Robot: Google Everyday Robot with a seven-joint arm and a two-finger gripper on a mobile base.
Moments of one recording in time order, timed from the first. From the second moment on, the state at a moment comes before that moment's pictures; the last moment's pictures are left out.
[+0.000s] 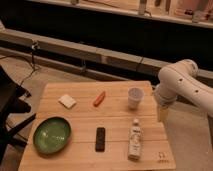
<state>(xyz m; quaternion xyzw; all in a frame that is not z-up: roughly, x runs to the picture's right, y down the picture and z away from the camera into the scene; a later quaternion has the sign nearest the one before) 0.267 0.097 0.707 -0.28 0.00 0.00 0.96</state>
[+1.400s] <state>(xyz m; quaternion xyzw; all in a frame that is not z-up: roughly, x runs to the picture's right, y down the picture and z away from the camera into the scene) 0.248 0.083 0.724 -0.27 -0.03 -0.03 0.96</state>
